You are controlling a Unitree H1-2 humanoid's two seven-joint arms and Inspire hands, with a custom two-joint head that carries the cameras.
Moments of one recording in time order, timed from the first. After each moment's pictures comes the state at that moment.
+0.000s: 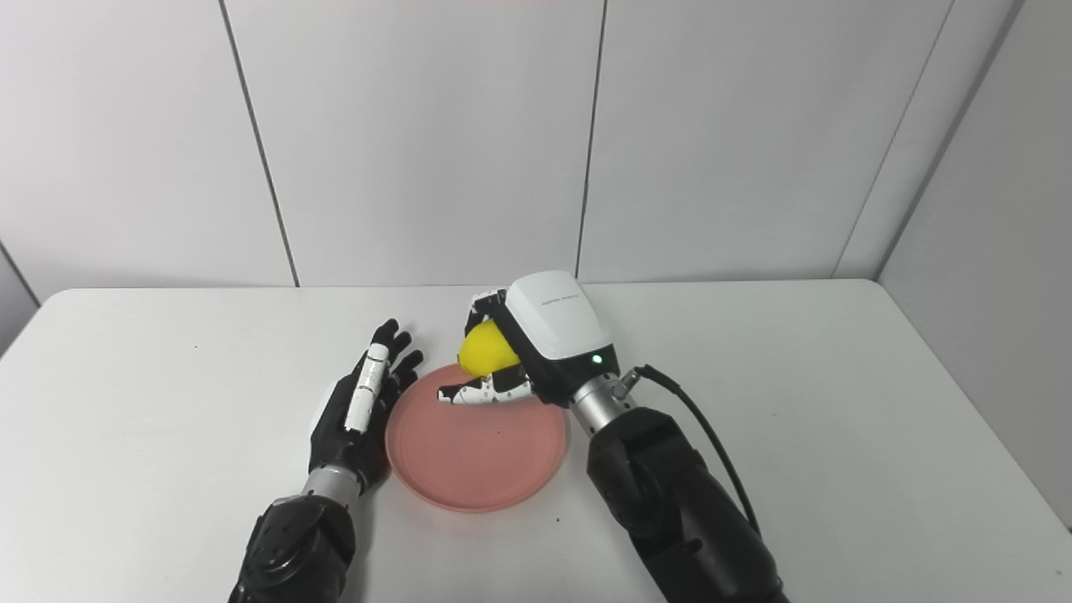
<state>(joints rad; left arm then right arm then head) -0.37 -0.17 0.00 0.24 -0.17 0.22 -0.02 -0.49 -0.23 0.38 -0.03 -0.92 0.07 0.07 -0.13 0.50</state>
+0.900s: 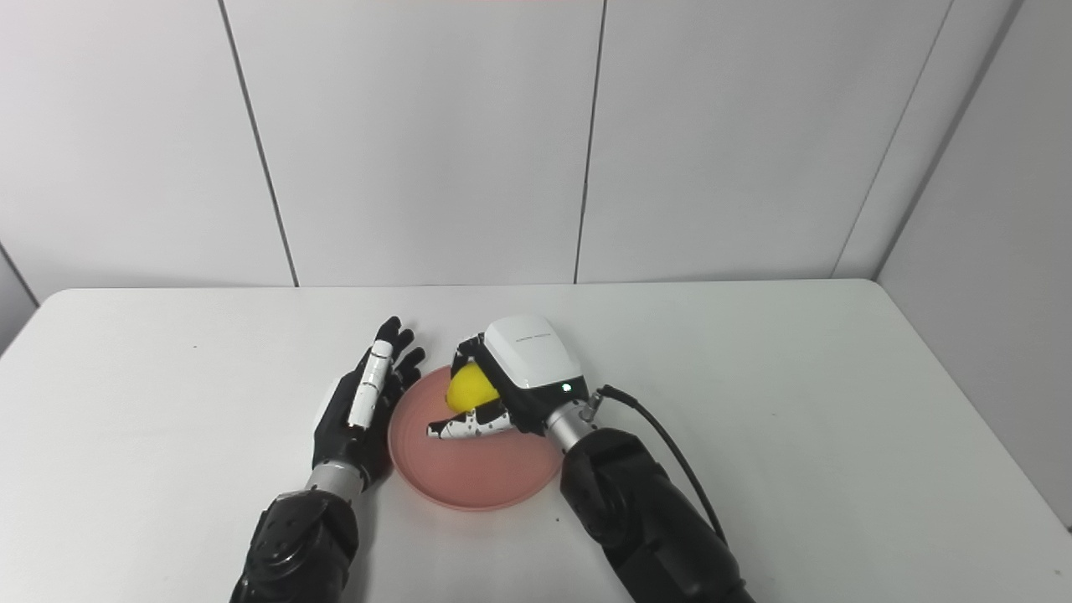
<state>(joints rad) -0.38 -0.17 0.00 0.26 -0.16 0.22 -0.02 -0.51 -0.20 0.43 0.19 -0.91 0.06 0.04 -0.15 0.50</state>
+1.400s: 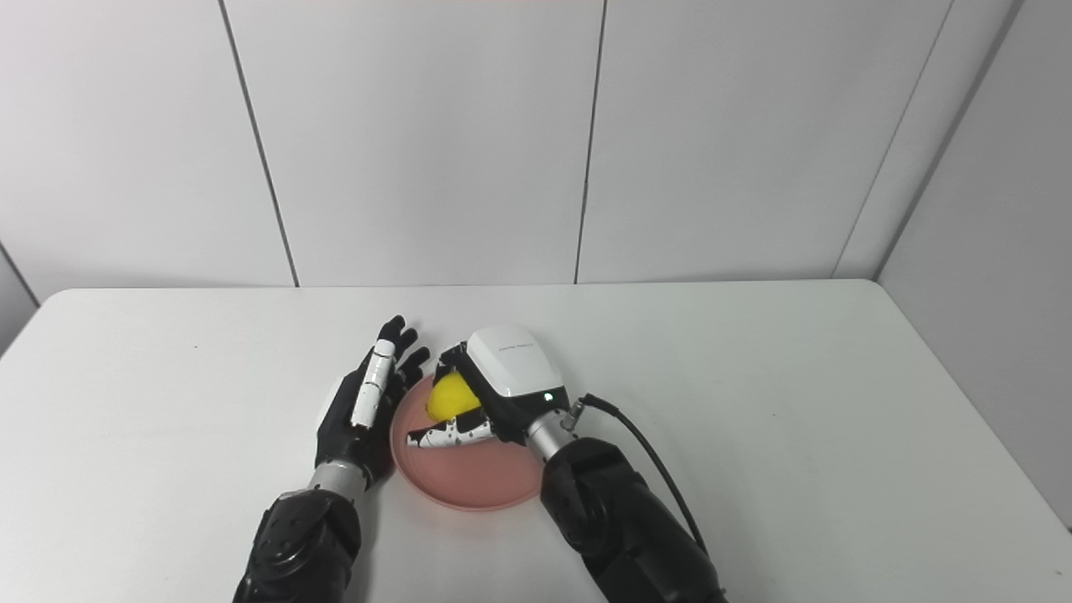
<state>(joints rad) -0.38 -0.17 -0.01 0.27 -0.15 0.20 -0.02 -0.51 -0.16 0.45 0.20 -0.89 0.06 0.03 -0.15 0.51</state>
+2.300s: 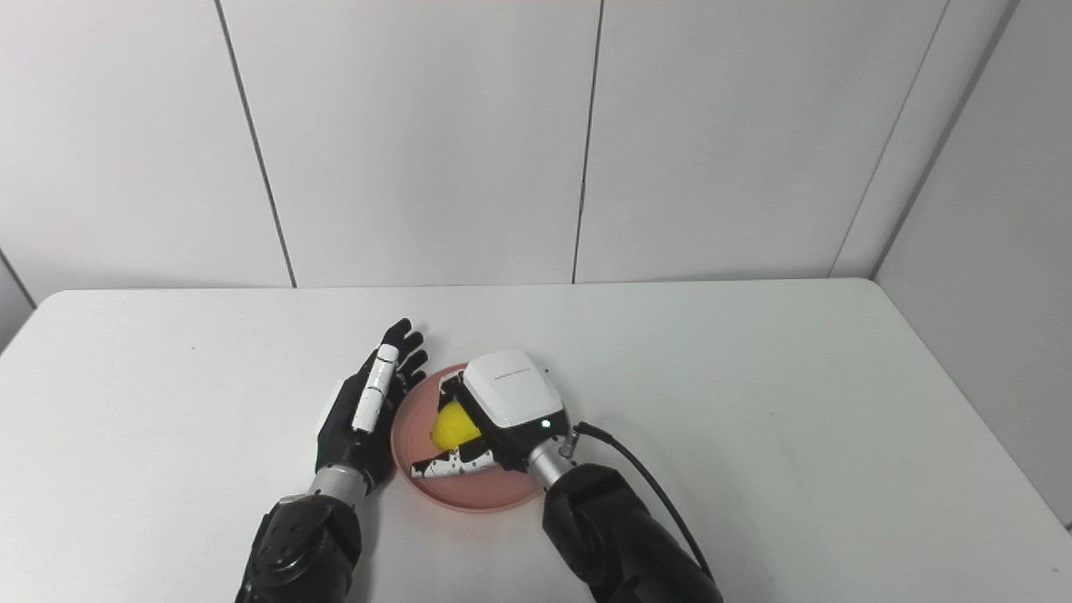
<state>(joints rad) -0.37 -0.18 -0.01 0.24 -0.15 0.21 -0.02 -0.46 -0.18 0.49 0.20 -1.01 0.06 0.01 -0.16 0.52</state>
